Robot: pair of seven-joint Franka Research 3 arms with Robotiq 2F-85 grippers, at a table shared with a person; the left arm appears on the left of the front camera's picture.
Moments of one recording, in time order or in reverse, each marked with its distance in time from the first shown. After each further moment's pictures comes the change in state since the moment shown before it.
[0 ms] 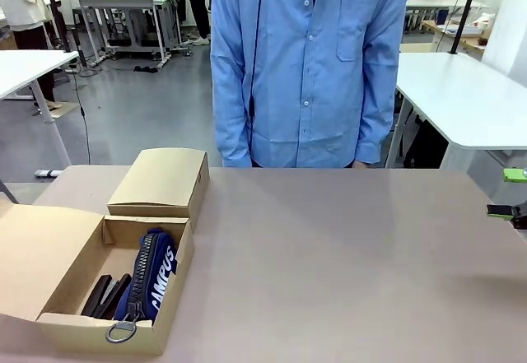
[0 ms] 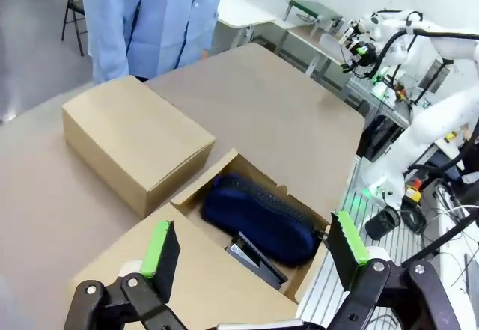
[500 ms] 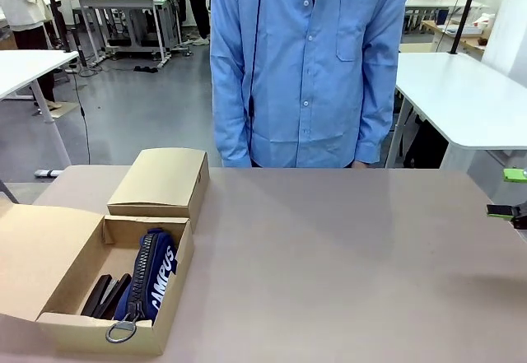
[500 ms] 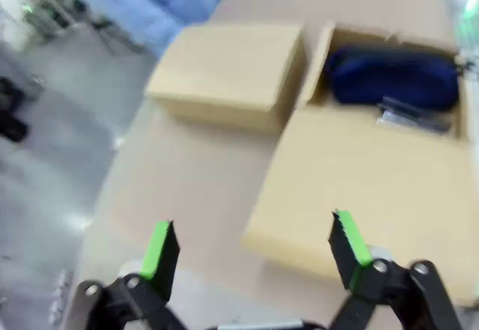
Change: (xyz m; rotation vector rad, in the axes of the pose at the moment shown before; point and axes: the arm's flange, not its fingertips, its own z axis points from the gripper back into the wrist) left arm -0.007 0.068 0.015 0.211 0.310 -0.726; right arm 0.000 0.000 0.000 0.000 0.000 0.000
